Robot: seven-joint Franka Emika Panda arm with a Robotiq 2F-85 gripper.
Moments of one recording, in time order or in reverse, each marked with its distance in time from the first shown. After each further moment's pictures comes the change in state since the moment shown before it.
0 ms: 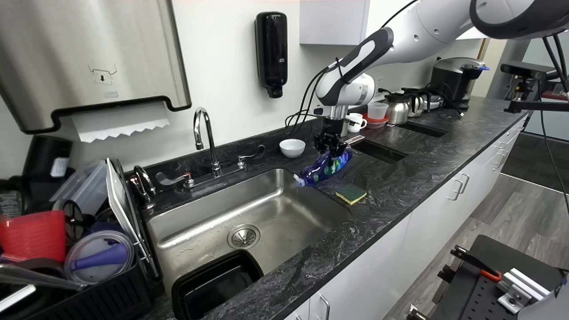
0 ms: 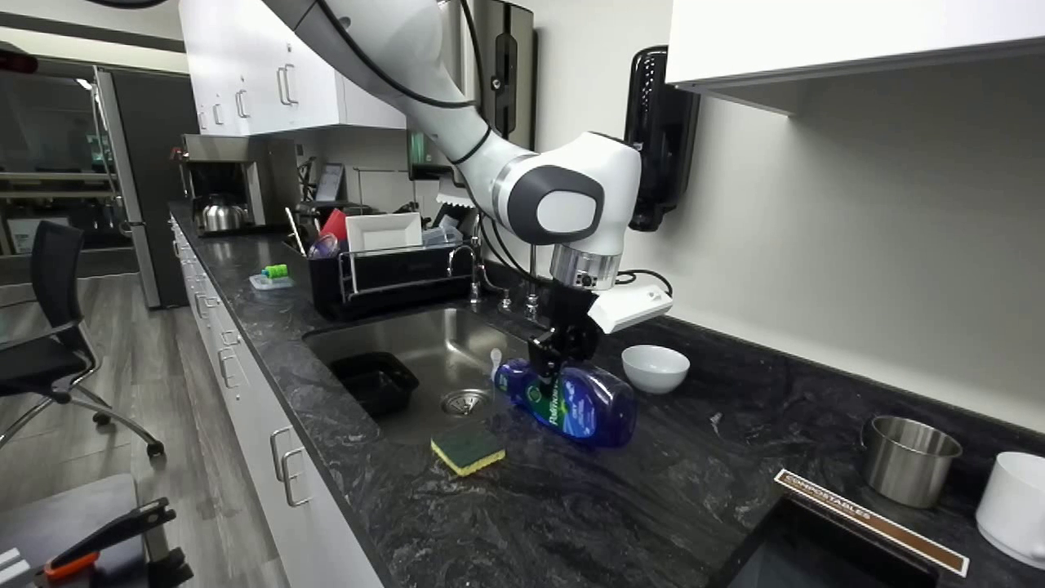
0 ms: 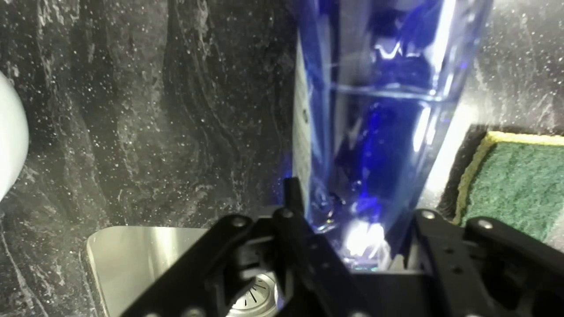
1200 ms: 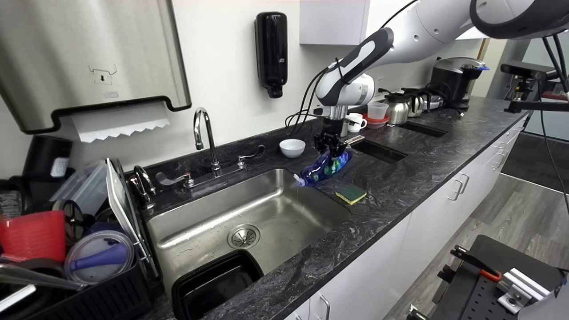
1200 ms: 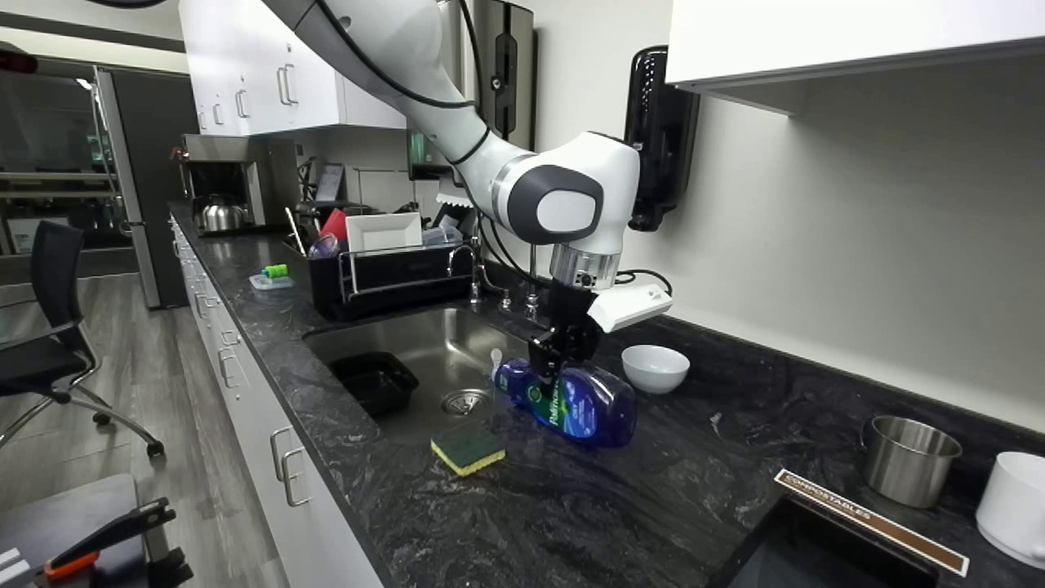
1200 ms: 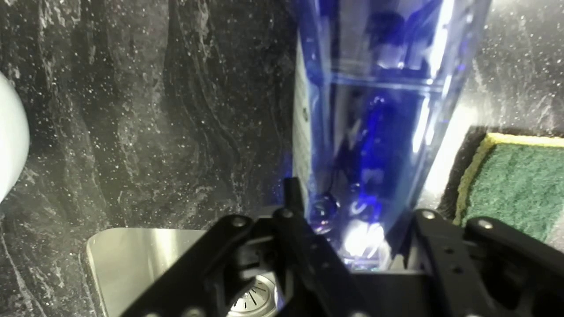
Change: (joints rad) arm 0.000 0.000 0.002 0.000 -0.011 0.002 0.008
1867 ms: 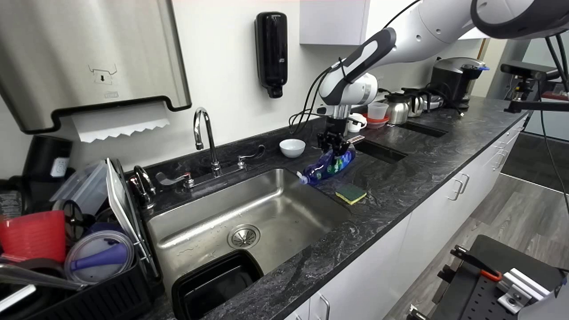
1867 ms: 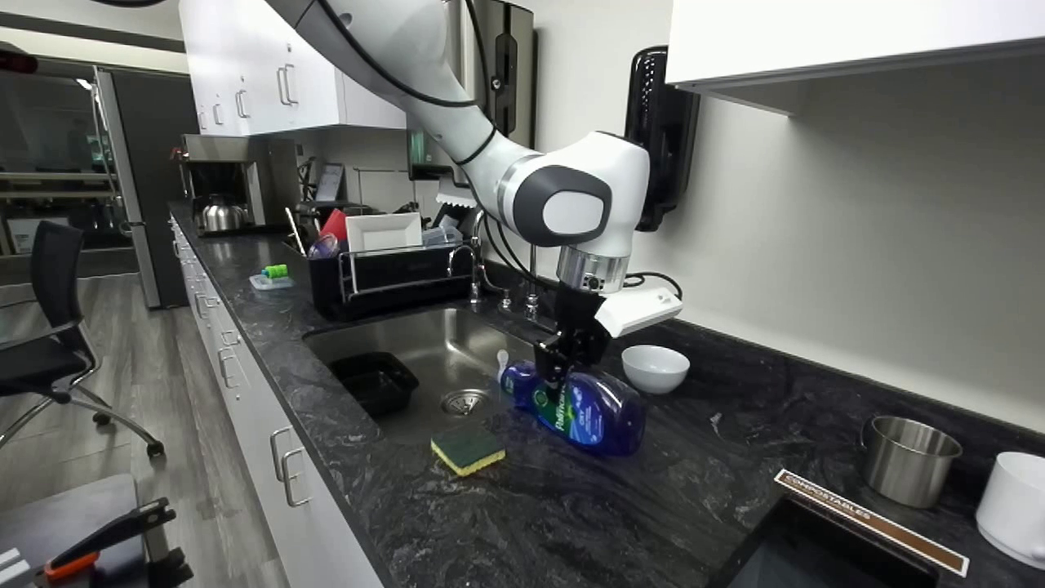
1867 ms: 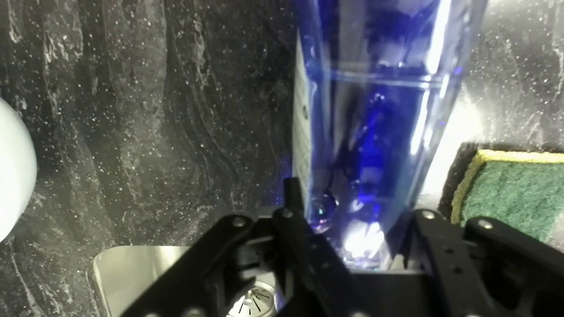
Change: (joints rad) arm -0.023 0.000 0.000 0.000 0.000 0.000 0.000
